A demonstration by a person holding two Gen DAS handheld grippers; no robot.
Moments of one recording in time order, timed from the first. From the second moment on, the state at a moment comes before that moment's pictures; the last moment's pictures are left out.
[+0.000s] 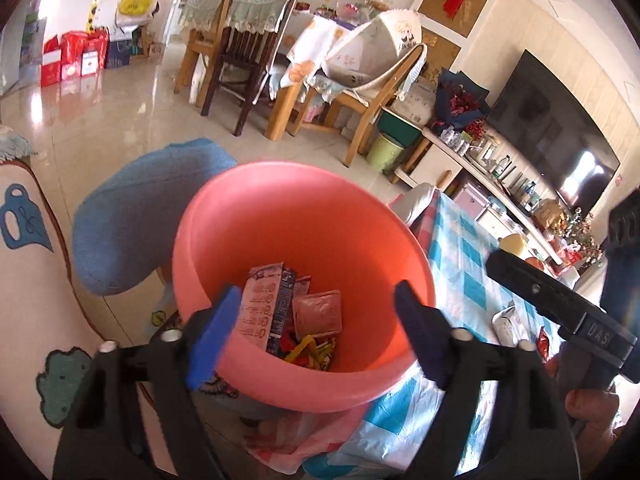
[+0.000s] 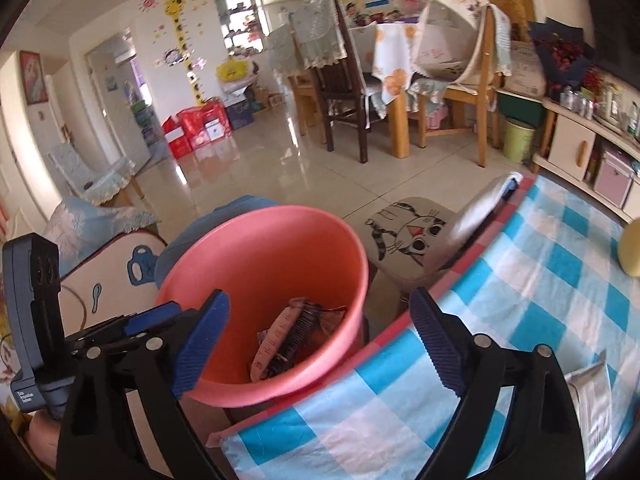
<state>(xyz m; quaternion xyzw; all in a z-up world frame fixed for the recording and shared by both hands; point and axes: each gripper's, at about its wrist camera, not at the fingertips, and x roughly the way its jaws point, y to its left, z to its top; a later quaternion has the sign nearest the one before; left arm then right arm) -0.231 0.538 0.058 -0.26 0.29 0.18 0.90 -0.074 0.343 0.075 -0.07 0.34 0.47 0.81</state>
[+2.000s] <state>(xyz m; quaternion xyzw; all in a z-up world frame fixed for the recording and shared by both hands) -0.170 0.267 0.130 -0.11 0.34 0.11 0.93 -0.089 -0.011 0.116 0.01 0.22 0.26 0.94</state>
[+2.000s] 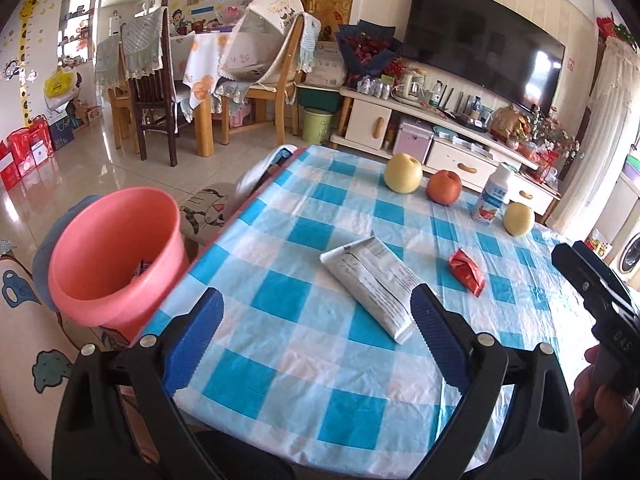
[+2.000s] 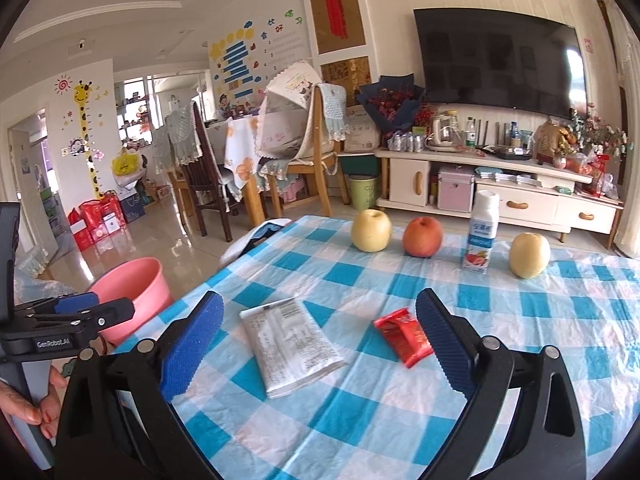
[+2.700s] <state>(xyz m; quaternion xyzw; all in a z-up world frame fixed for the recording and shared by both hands) -0.097 0.216 0.060 -0.19 0.42 0.08 0.88 -0.012 -0.113 0.080 0.11 0.31 0.17 0.93</state>
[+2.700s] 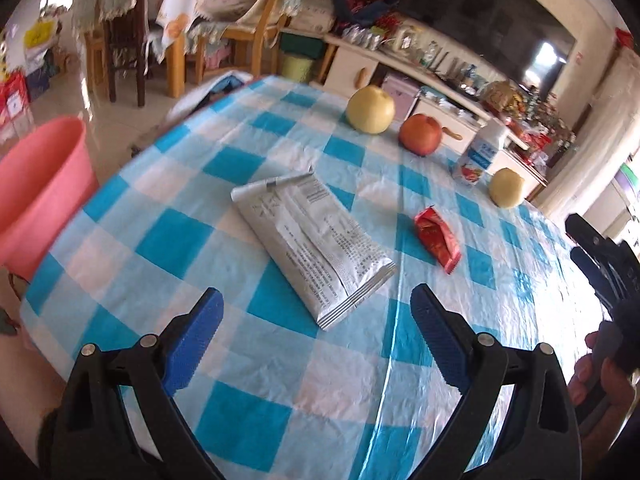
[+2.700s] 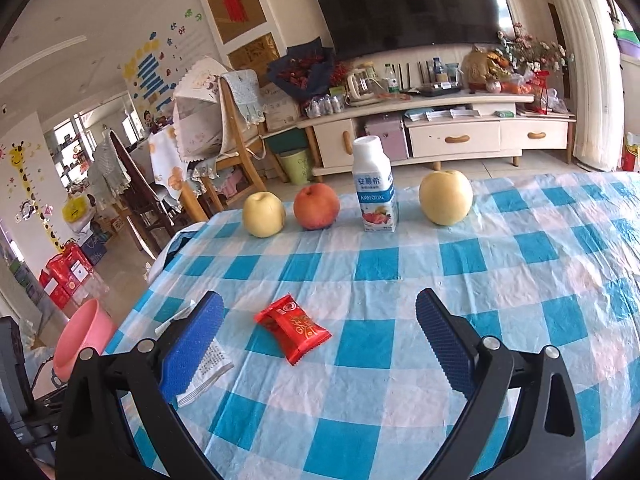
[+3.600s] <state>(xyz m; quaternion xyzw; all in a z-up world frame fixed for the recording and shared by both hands) 0.018 0.201 0.010 -0.15 0.47 0.16 0.86 0.075 -0.041 -0.008 -0.04 0.42 0.26 0.87</state>
